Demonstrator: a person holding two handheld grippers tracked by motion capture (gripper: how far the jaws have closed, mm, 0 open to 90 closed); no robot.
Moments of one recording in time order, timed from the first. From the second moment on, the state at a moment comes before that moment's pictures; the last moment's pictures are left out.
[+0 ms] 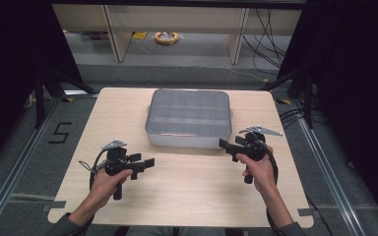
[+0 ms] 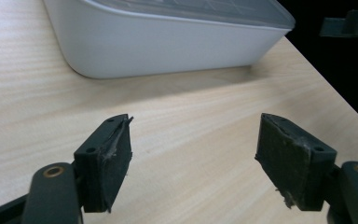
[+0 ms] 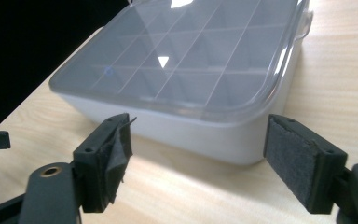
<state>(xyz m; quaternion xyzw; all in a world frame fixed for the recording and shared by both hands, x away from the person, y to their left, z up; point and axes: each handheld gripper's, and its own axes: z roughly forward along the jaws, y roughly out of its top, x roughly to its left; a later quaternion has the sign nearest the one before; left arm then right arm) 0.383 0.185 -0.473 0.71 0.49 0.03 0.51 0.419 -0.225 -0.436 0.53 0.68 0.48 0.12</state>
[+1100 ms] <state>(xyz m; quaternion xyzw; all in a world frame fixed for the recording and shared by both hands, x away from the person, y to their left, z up) 0.326 0.170 -0.497 0.76 0.44 0.04 0.47 0.343 -0.215 -0.471 0.50 0.73 0.46 0.09</state>
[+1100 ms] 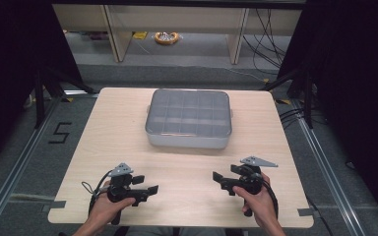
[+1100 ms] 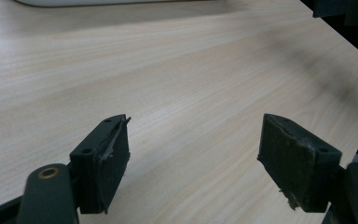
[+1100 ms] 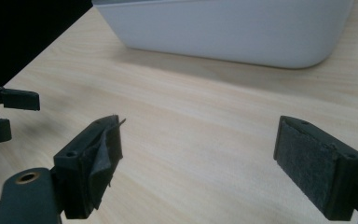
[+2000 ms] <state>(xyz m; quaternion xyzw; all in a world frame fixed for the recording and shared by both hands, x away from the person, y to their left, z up) 0.290 0.163 -0.504 0.79 0.42 0.02 0.44 0.286 -0.217 -0.490 0.48 0.77 0.42 0.07</state>
